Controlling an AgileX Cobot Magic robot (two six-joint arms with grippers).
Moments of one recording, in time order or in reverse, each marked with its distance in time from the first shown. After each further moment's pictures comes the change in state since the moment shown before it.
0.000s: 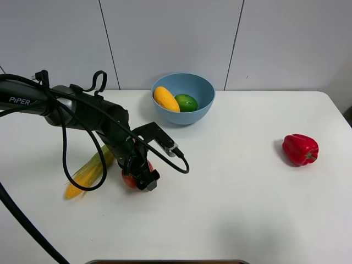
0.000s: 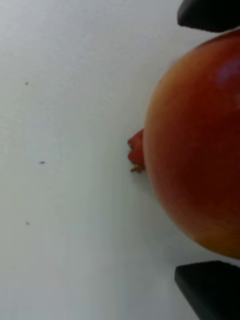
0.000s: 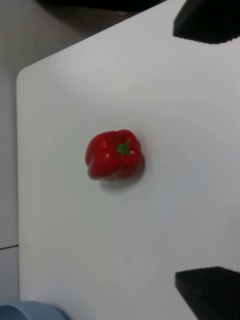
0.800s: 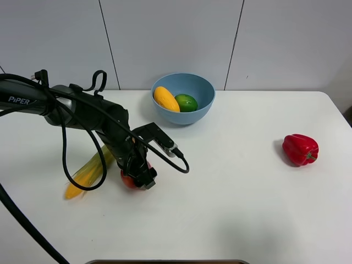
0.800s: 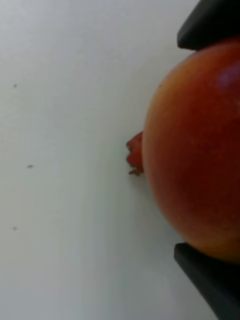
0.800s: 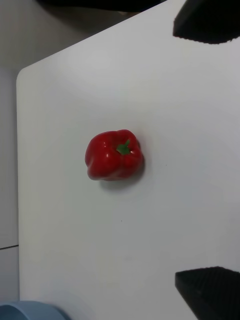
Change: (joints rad) left arm 0.000 -0.011 -0.001 -0.001 0.033 -0.008; right arm 0.000 0.000 0.000 0.000 0.000 0.000
